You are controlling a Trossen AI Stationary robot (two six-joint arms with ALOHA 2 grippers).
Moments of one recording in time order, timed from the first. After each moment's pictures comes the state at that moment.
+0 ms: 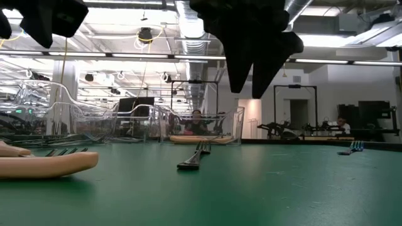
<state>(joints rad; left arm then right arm) -0.68 1.13 0.77 -0.57 -0.29 -0.17 0.34 2.08 1.81 -1.16 0.19 1.09</state>
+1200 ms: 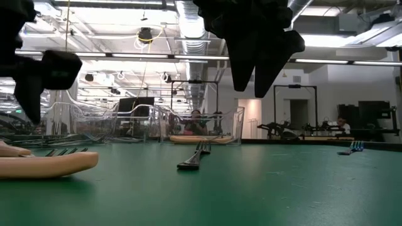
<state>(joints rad) -0.68 1.24 0.45 -0.11 -0.28 -0.04 0.35 2.08 1.81 -1.17 0.15 1.07</state>
